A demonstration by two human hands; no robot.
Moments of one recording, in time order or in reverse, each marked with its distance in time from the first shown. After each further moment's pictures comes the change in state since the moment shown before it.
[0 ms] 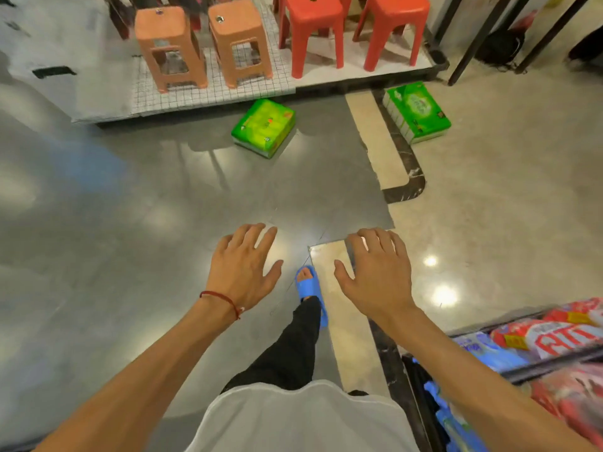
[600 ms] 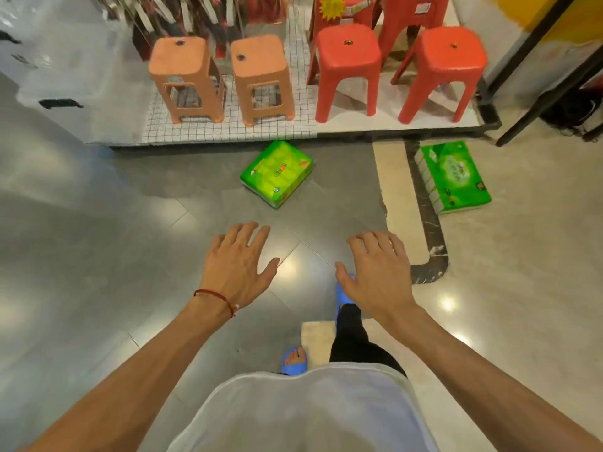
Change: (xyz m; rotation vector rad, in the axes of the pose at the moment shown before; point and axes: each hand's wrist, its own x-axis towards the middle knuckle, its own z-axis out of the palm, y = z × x) left_hand 0.381 -0.045 -0.022 -0.002 -0.045 -0.216; right_hand 0.408 0.125 0.047 -0.003 -0.062 -0.204
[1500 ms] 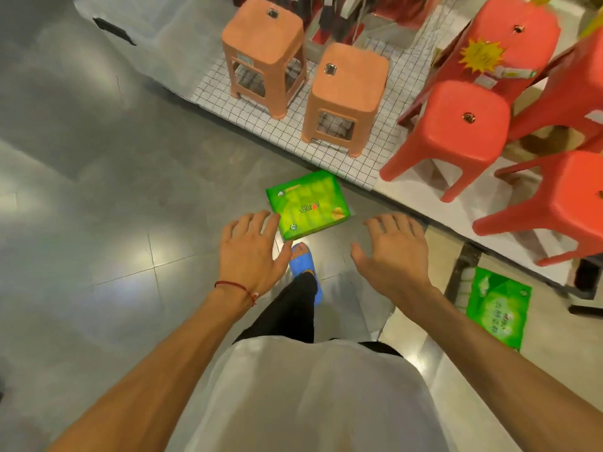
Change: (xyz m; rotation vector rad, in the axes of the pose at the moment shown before) left_hand 0.392 -0.040 0.007 -0.151 0.019 -0.591; right_hand 0.523 0.099 0.075 -0.113 -0.246 -0.466
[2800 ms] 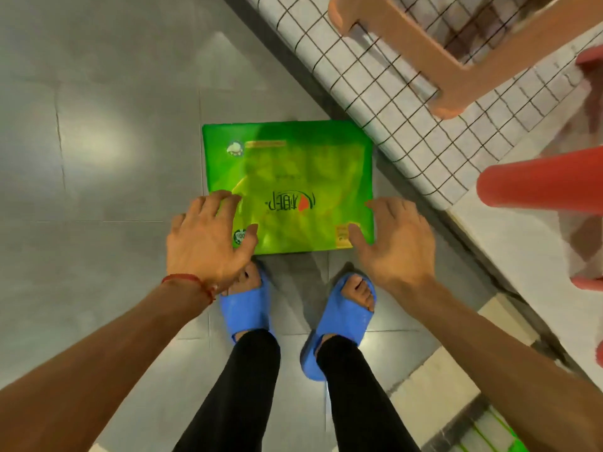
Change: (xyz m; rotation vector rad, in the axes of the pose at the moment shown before) left_hand 0.298 -0.046 0.515 -0.229 -0.190 -0.388; right_hand 0.347 0.086 0.522 0.261 -0.232 -0.126
